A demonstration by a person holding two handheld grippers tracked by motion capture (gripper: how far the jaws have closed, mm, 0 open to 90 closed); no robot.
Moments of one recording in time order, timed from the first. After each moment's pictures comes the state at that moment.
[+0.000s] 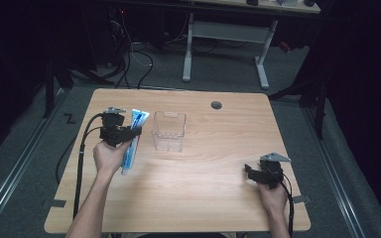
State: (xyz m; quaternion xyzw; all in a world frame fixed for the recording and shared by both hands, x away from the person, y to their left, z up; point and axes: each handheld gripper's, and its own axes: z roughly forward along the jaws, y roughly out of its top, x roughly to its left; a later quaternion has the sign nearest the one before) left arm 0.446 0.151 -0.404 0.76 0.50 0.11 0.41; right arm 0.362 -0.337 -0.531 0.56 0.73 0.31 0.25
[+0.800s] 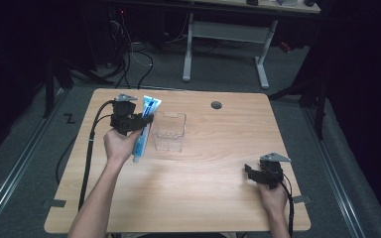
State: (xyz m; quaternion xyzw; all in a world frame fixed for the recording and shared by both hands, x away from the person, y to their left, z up) left arm 0.459 0.120 -0.371 0.76 0.46 0.13 0.44; right arm 0.362 -0.337 -0.531 0.56 0.73 0.31 0.25
